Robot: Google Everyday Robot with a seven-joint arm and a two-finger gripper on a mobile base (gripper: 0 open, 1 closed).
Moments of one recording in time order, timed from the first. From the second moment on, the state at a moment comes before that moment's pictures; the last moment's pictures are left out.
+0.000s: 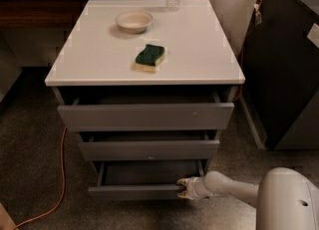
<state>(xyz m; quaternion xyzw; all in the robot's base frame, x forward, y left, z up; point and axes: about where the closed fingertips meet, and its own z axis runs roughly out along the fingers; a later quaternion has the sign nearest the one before) 0.566 -0.136 0.178 -0.67 0.68 0.09 0.29</state>
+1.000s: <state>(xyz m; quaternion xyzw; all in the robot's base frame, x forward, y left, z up) 0.525 -0.135 0.179 -0.65 0.70 0.10 0.29</state>
